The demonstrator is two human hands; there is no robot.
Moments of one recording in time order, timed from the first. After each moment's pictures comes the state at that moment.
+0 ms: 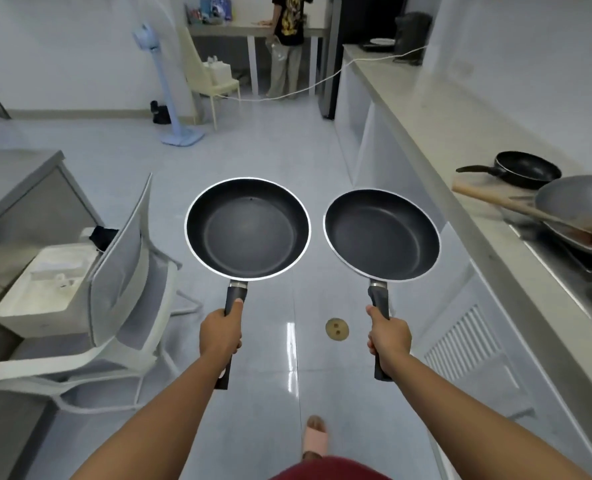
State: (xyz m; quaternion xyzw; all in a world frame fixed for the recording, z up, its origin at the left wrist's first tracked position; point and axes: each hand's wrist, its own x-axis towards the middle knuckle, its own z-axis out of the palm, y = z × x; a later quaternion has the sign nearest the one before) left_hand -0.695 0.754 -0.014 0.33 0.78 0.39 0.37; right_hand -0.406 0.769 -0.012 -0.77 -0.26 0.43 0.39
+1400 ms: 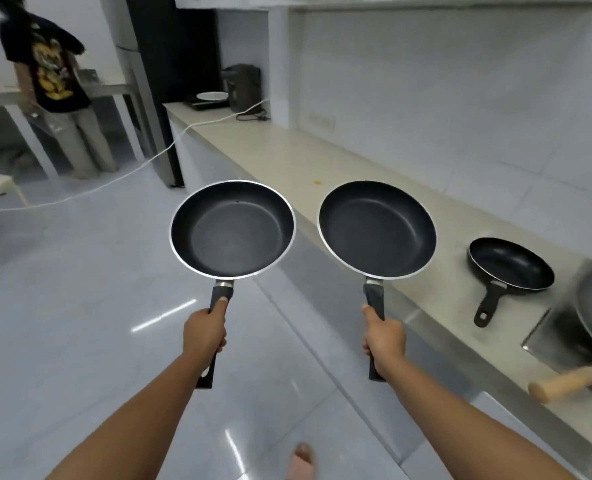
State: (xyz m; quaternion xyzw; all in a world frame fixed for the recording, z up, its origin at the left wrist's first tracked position) left_hand -0.567 1.616 0.026 0.53 0.62 0.32 0.49; right_hand -0.310 1.451 0.028 -0.80 -0.05 0.25 0.54
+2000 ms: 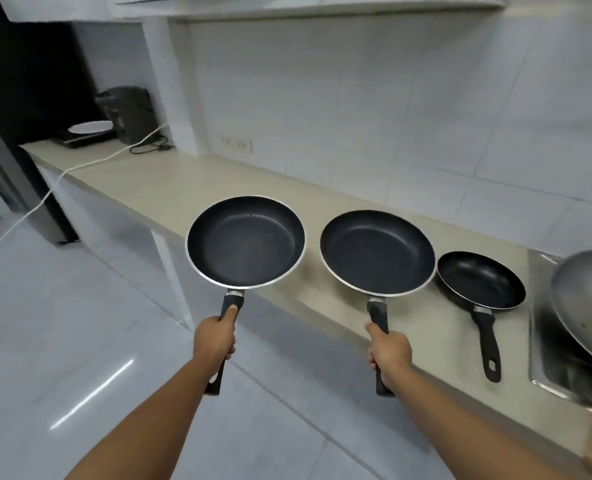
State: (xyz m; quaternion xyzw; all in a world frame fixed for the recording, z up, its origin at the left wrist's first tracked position) left_hand -0.359 1.807 0.029 0.64 0.51 0.20 0.54; right_hand -0.182 1.560 0.018 -0.81 0.09 0.19 0.55
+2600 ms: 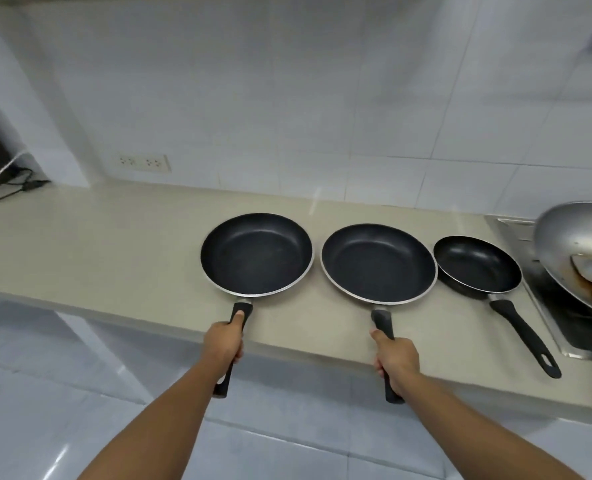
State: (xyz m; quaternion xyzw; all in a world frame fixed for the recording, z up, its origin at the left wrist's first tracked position) left_hand -0.201 1.985 0.003 0.74 0.40 0.03 0.54; right_hand -0.142 1.680 -0.006 -0.80 0.26 0.12 0.53
